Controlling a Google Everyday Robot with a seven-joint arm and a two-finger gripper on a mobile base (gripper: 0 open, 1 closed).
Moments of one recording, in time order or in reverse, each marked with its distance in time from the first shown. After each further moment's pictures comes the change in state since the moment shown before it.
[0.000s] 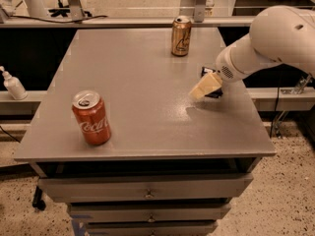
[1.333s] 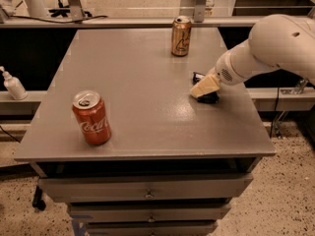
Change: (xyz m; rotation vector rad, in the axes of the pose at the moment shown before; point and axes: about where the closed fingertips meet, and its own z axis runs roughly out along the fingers) arm 0.012 -0.008 0.013 0.016 -0.003 0.058
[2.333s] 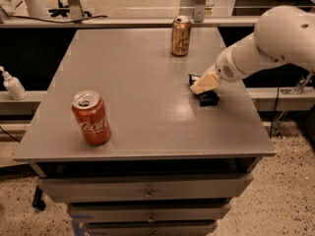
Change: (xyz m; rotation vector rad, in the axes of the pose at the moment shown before) arm -0.017 0.011 -0.007 -0.066 -0.039 -0.014
